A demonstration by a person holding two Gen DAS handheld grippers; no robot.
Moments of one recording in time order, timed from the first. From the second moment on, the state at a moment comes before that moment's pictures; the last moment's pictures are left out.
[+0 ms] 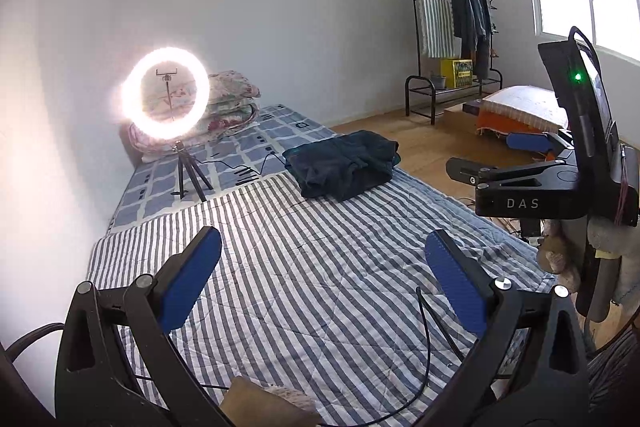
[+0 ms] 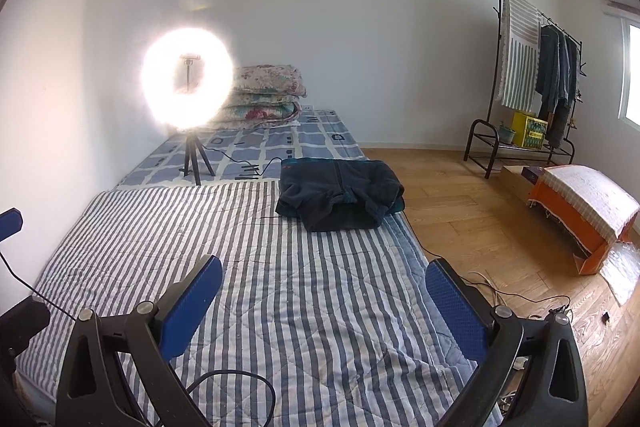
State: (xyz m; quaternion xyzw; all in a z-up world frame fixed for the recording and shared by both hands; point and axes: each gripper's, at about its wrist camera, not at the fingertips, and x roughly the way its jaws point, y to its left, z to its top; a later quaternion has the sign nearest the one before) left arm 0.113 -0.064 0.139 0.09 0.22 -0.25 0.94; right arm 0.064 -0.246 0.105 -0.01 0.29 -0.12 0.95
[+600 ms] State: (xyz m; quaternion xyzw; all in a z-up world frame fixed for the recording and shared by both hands) left arm 0.111 -0.063 0.139 0.09 0.21 -0.24 0.94; right arm 0.066 -0.241 0.104 0.00 0.29 -0.12 0.95
